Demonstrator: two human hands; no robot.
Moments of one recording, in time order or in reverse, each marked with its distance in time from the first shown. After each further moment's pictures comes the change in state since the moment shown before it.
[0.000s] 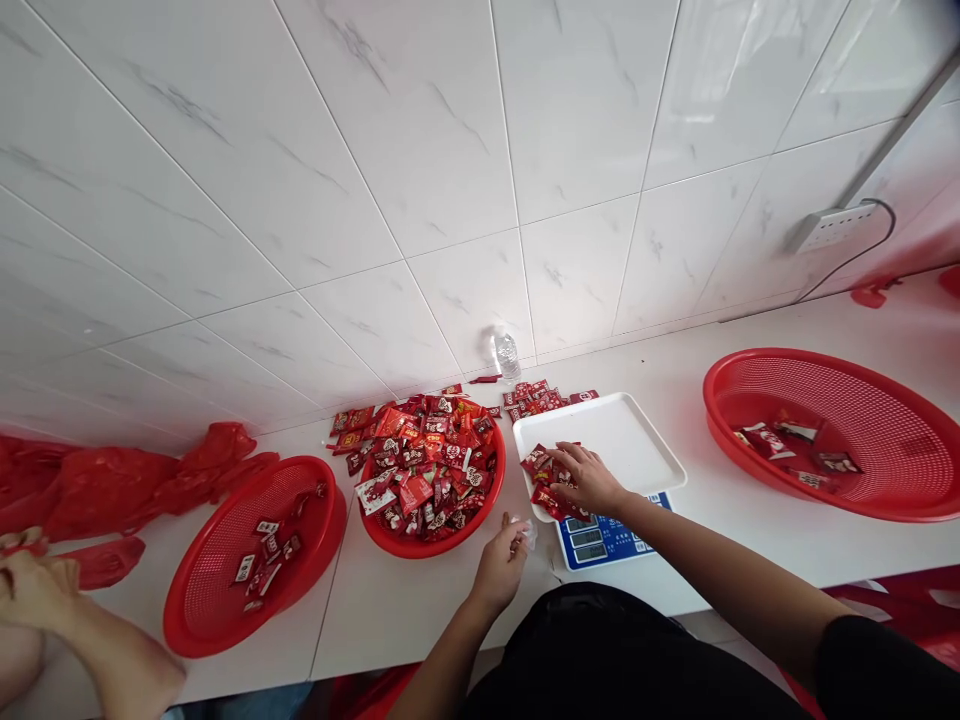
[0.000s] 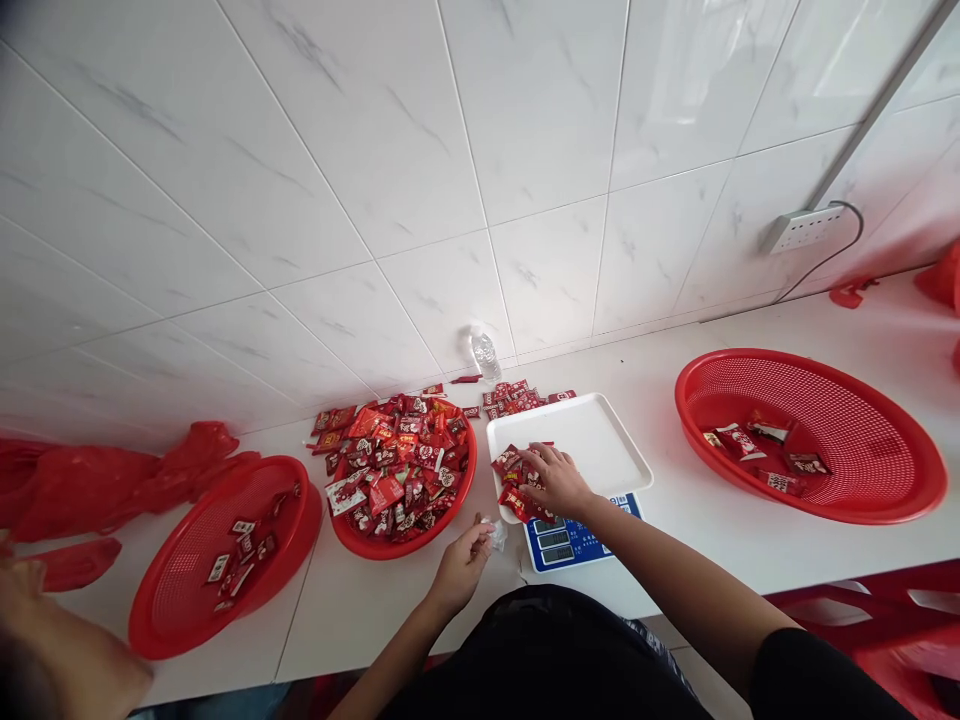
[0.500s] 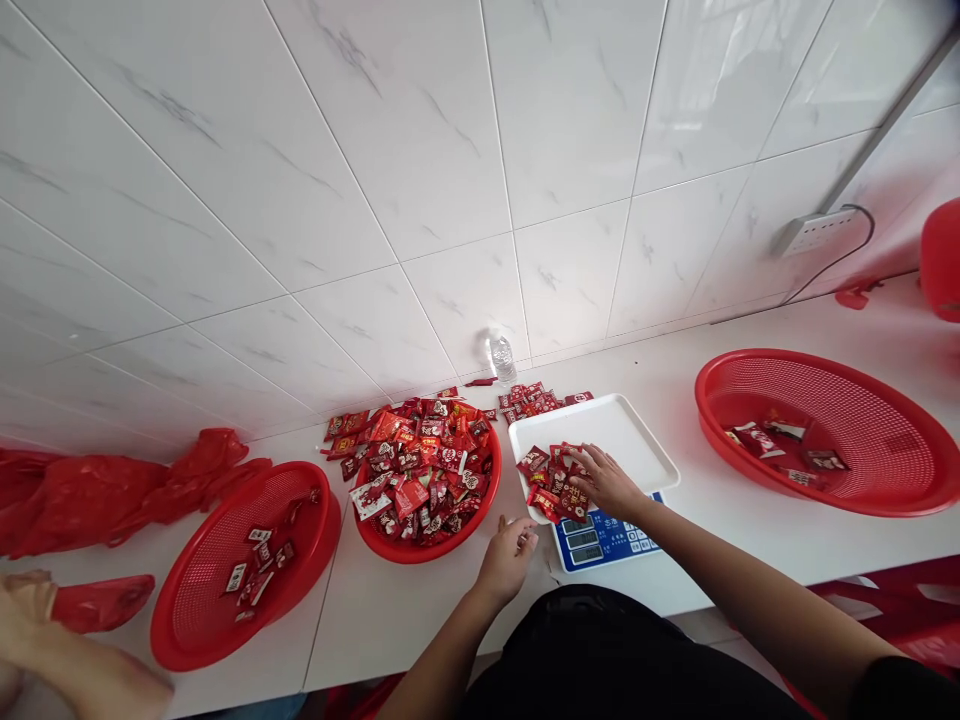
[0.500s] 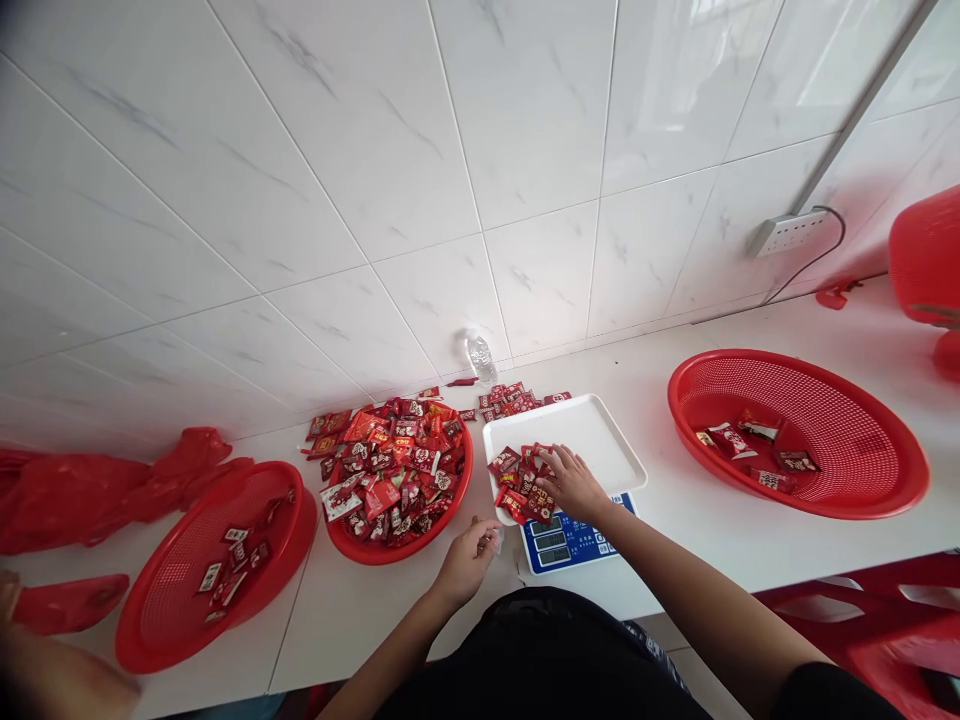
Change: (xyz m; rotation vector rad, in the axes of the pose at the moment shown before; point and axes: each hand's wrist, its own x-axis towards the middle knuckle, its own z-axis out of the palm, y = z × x) left_hand 0.013 0.012 0.005 0.098 -0.075 0.040; right_hand -0.024 0.031 0.000 -0.015 -0.061 0.197
